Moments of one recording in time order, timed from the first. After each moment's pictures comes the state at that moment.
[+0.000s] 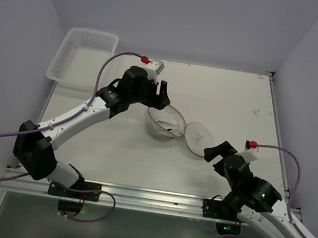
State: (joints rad) left arm -0.62 1.43 1.23 -0.29 0.11 -0.38; right arm 0.84 0.38 0.51 -0.81 0.58 1.16
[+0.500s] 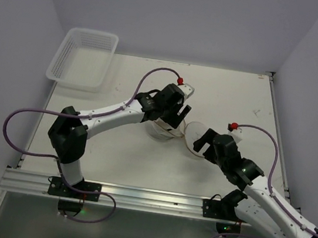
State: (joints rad) left arm -0.85 1.75 1.45 -0.50 -0.16 -0.21; right arm 0.69 0.72 0.55 -0.58 0.39 0.94
